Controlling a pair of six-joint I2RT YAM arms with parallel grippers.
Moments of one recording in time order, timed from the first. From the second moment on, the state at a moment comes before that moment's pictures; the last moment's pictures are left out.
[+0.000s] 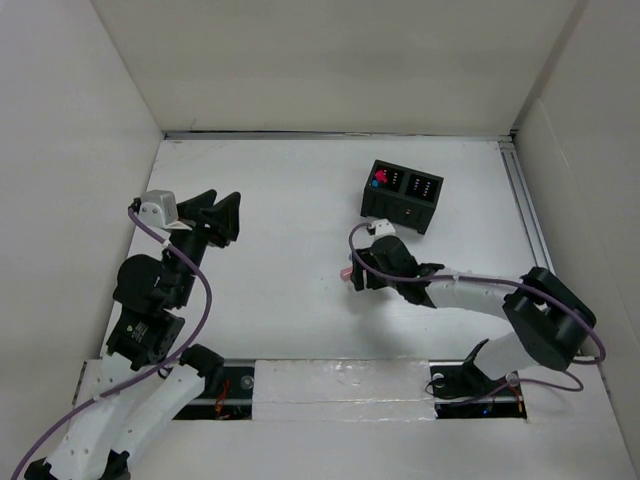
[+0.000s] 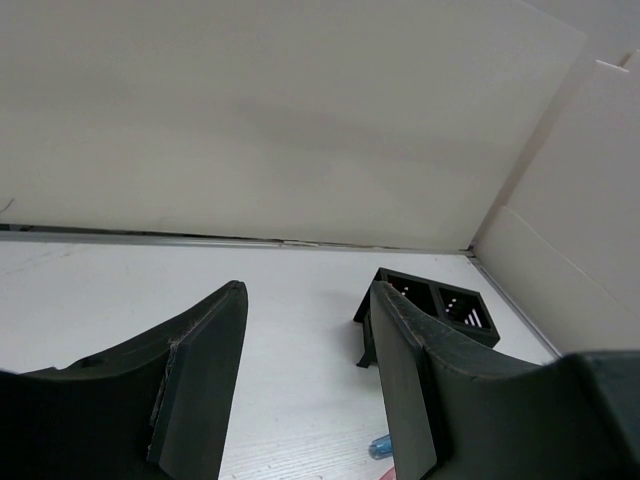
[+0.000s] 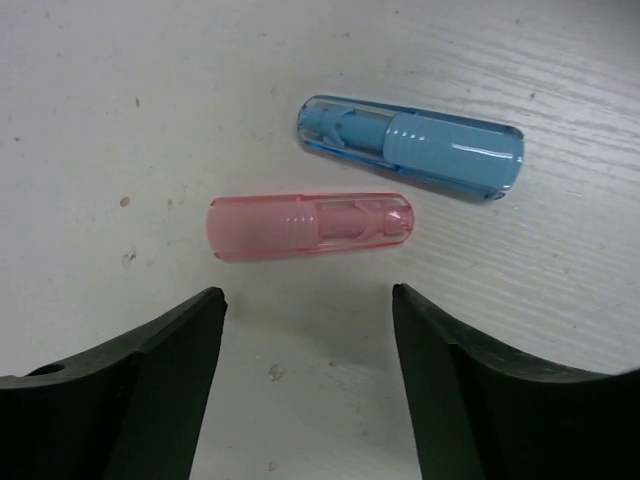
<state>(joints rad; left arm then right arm) -0.50 0.52 0.85 -0.07 -0.21 -0.27 0.78 1.45 0.64 0.09 0.19 0.45</state>
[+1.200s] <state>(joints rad) -0.50 0.53 0.85 -0.07 -0.21 -0.27 0.91 1.76 0.92 0.05 0.41 0.43</state>
